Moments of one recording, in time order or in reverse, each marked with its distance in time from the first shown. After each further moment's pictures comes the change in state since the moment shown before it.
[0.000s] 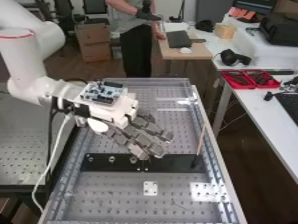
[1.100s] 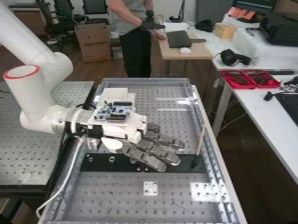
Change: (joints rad) arm -0.076 -0.180 -0.010 0.307 -0.184 -0.158
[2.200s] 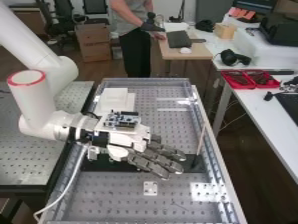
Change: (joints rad) arm -0.043 -0.049 0.078 -0.136 -0.096 -0.144
